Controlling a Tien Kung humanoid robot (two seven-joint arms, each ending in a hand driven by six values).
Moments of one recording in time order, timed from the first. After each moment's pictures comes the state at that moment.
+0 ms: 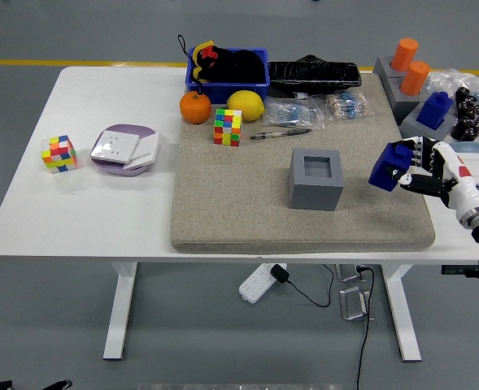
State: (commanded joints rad) left arm -0.25 0.18 -0.10 -0.20 -0.15 0.00 0.19; right arm 0.37 -0.31 1.18 1.05 -1.18 -0.02 0.25
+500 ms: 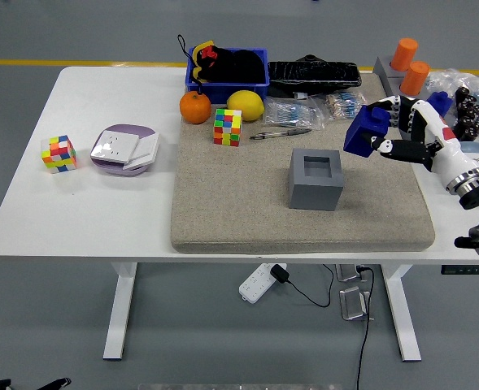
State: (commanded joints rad) left arm -0.25 0.18 -0.10 -0.20 -0.16 0.00 0.19; right arm 0.47 -0.31 1.11 1.12 -1.15 0.01 0.24
